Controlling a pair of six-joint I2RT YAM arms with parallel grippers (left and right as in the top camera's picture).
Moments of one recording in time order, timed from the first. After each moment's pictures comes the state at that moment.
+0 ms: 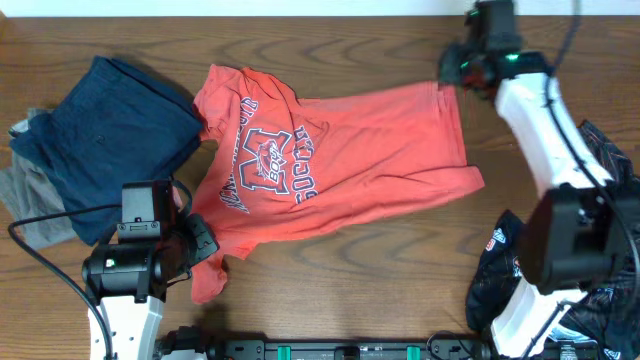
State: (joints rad) left arm 0.04 0.91 0.84 -1.14 0.08 -0.48; right arm 0.07 1.95 1.69 -0.64 -0.02 0.35
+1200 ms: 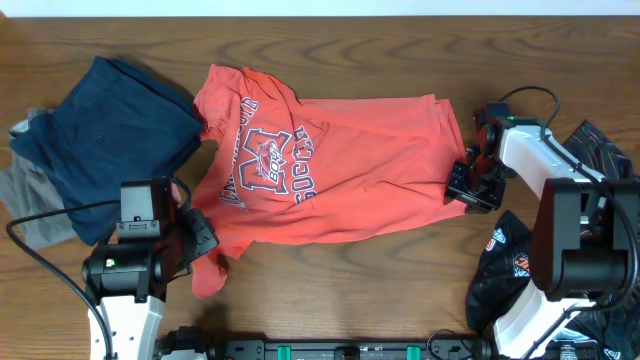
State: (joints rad) left arm 0.04 0.91 0.84 -1.09 0.07 -0.48; right arm 0.00 1.91 1.15 -0.93 -0.14 0.43
